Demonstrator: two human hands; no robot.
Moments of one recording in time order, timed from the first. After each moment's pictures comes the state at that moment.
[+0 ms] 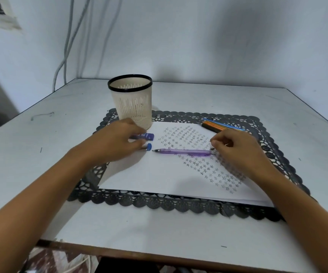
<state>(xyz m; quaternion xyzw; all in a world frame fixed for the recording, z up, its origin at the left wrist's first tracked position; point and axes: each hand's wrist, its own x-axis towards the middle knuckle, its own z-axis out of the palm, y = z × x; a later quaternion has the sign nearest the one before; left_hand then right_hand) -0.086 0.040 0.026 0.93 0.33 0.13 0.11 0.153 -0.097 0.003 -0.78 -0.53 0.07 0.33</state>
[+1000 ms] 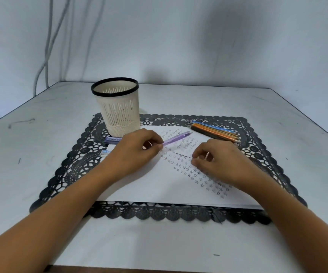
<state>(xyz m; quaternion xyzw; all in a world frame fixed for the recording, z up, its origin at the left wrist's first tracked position) -0.037 0.018 0.004 0.88 0.29 0.26 0.26 0.139 -0.104 0.010 -0.77 -0.61 0.08 0.20</state>
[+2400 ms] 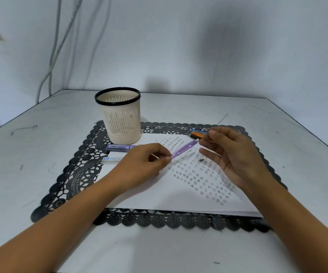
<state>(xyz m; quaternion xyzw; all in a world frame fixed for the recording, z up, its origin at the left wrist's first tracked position) -0.037 0.000 0.006 0.81 0.30 0.25 0.44 0.137 -0.100 0.028 -0.49 -0.27 0.40 0.73</state>
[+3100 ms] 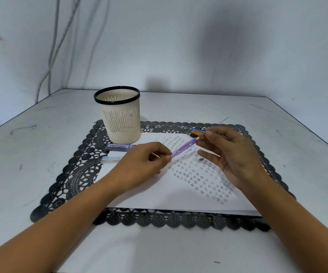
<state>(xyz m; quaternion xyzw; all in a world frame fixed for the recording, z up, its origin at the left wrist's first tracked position) -0.037 -0.002 0.007 0.82 0.29 0.25 0.42 0.137 -0.098 0.020 -0.50 -0.30 0.39 0.72</state>
